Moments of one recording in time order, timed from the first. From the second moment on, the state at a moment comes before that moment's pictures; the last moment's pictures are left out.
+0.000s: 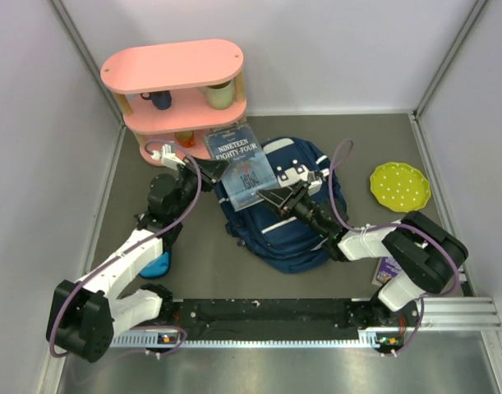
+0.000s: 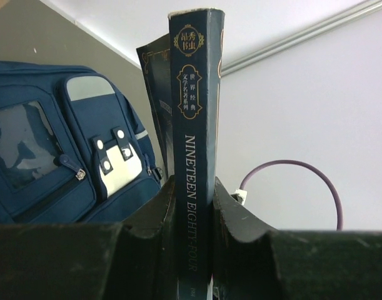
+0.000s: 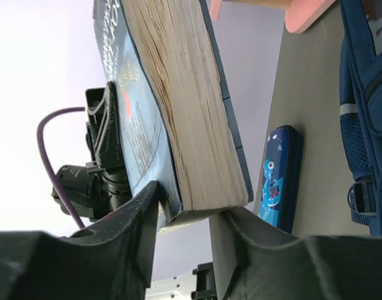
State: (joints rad) left arm -0.38 1.07 0.61 0.53 0.18 -1.12; right arm 0.75 1.55 0.46 1.22 -0.10 1.48
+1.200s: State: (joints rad) left arm -0.82 1.25 0.98 -0.07 0.18 -0.40; right arm 0.68 0.28 0.58 -0.48 0.50 0.88
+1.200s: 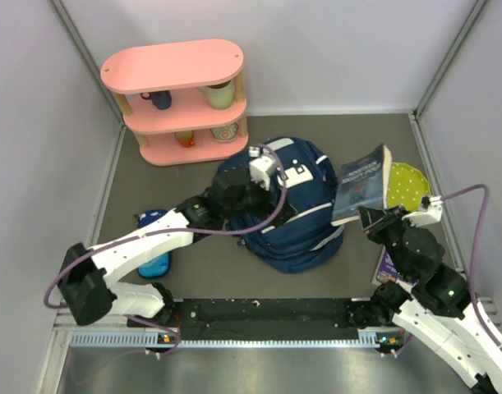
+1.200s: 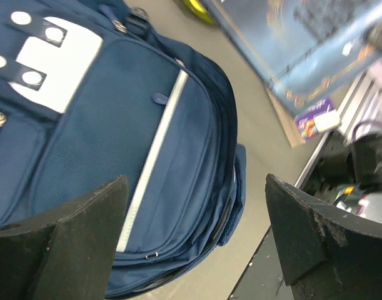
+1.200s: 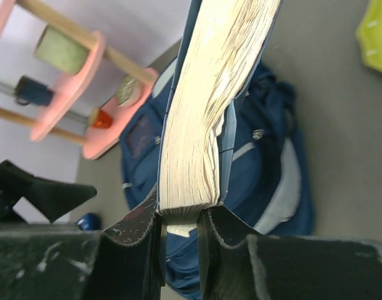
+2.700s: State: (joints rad) left arm -1.14 1.72 1.29 -0.26 -0.47 0.09; right arm 0.68 0.12 0.82 -0.97 0.69 0.88
